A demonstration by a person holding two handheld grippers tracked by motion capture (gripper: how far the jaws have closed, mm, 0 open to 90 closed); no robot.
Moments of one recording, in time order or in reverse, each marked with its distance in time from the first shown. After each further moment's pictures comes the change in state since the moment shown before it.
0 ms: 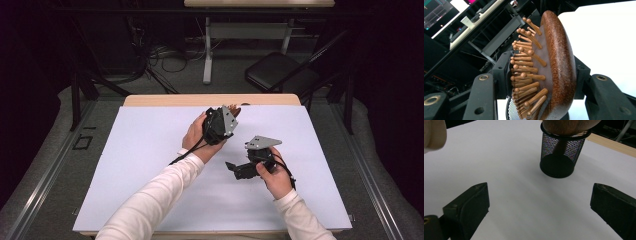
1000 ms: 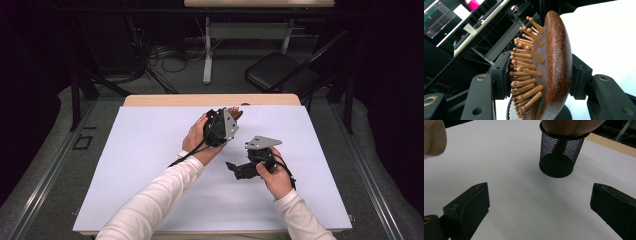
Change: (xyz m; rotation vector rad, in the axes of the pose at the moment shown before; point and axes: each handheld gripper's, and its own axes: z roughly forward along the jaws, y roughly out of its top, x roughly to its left) left arm -0.006 -0.005 0.001 -0.037 0.011 0.050; right arm 0.000 0.000 0.000 0.003 -0.004 -0.001
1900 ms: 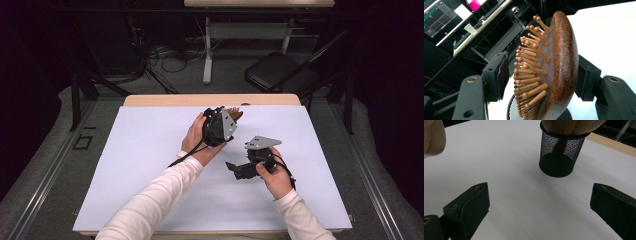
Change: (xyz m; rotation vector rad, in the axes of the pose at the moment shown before) left arm 0.004 -0.003 -0.001 -0.011 0.002 -0.027; right arm 0.000 0.000 0.001 0.004 0.001 0.000
